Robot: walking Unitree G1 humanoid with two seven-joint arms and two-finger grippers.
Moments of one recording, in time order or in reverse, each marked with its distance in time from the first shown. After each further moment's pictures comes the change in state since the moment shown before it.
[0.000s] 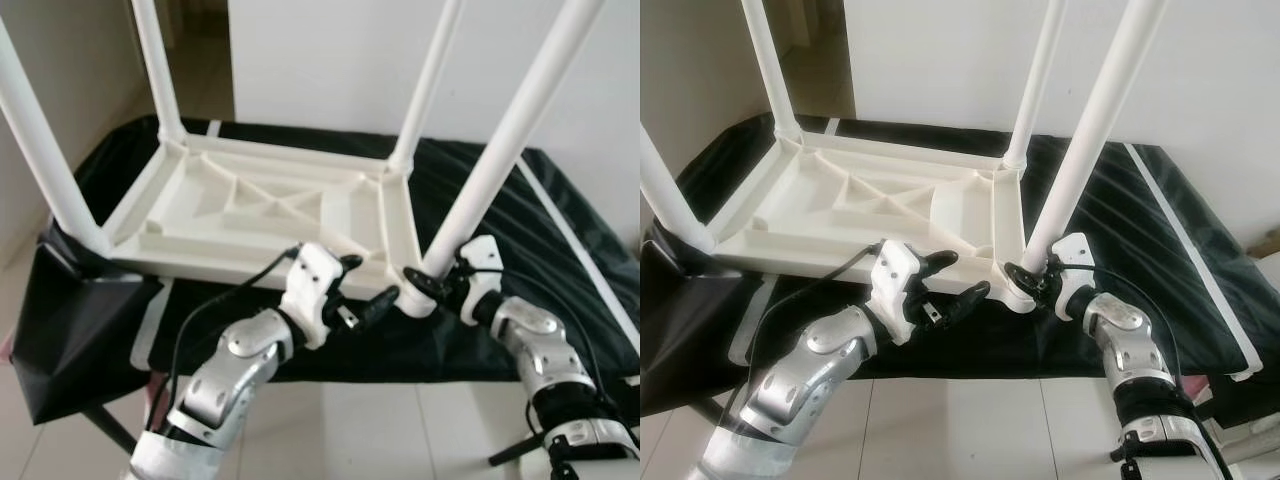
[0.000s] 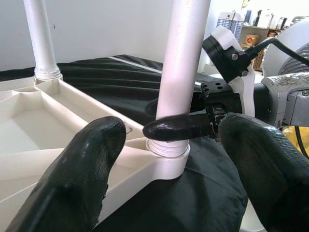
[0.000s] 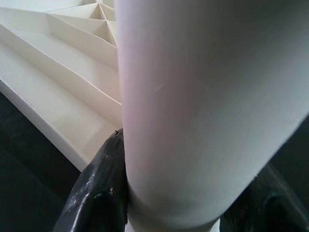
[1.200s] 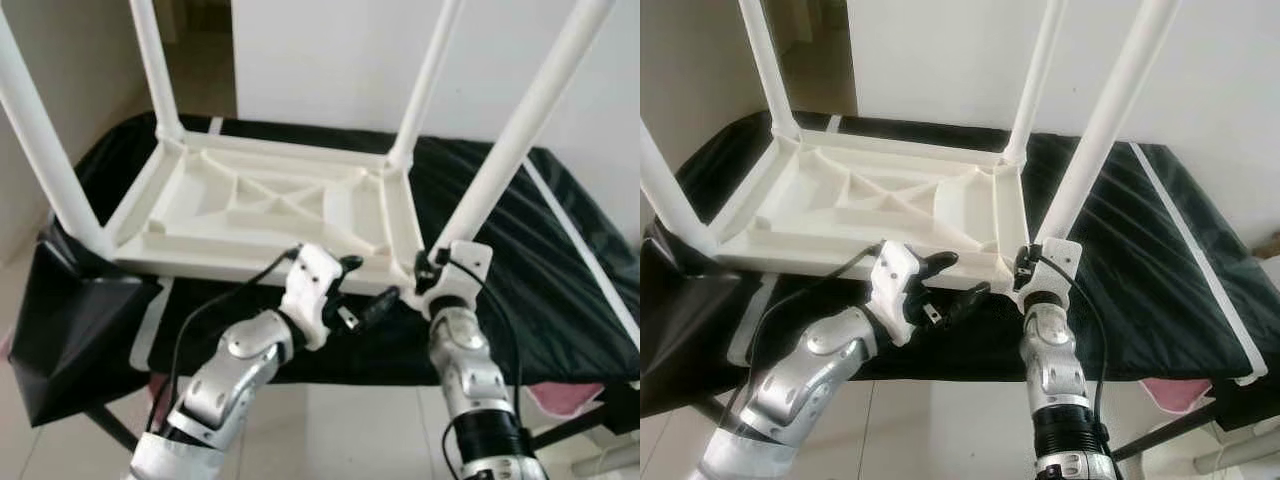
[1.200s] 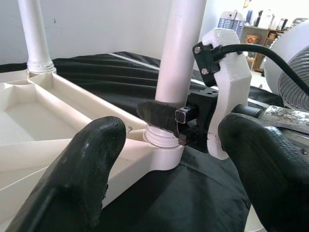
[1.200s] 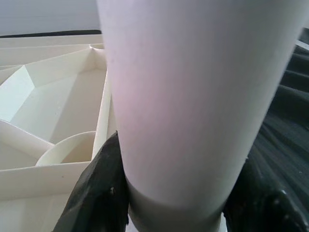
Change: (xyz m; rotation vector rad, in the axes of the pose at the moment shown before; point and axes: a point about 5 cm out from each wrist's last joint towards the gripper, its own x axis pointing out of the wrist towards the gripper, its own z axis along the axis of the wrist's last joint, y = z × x) left arm 0.000 -0.001 0.000 -0.011 -0.001 0.000; right arm 0.020 0.049 0.009 0.282 -0.104 -0.758
